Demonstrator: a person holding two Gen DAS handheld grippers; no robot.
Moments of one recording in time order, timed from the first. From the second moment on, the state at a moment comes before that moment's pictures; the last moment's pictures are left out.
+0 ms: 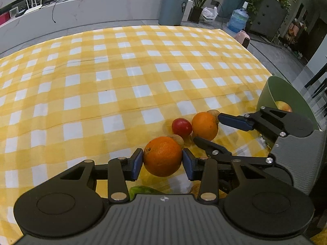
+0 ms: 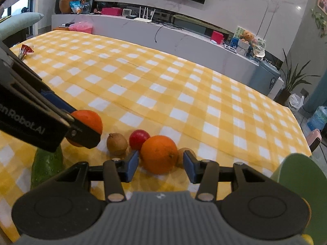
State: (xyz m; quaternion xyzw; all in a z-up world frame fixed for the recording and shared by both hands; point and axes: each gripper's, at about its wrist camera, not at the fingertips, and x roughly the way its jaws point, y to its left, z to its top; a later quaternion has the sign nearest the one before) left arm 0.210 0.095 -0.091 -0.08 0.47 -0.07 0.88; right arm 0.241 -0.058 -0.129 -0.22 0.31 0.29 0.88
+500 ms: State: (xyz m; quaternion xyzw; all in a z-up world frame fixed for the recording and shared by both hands) left arm 0.193 0.091 -0.067 -0.07 0.45 -0.07 0.89; right arm 0.231 -0.063 -0.118 -0.20 0.33 0.29 0.88
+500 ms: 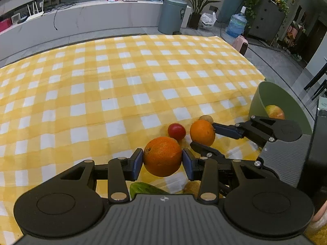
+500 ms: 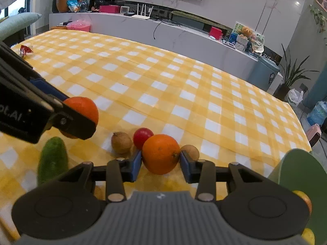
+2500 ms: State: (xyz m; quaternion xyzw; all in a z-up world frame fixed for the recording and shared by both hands) left arm 0.270 -0.131 -0.059 0.02 0.49 -0.21 0.85; right arm 0.249 -0.331 -0.058 -0.08 0.37 0.19 0.91
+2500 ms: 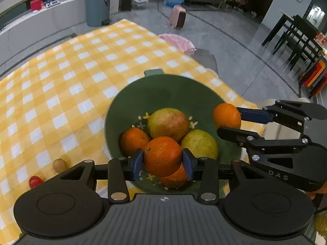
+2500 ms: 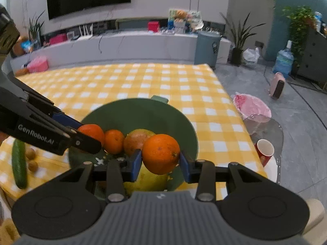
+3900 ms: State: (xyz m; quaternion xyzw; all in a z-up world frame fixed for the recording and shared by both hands) left arm 0.284 -0.149 -0.087 0.06 0.50 -0.21 0.83; right arm 0.260 -0.321 -0.078 -0.09 0.38 0.17 0.91
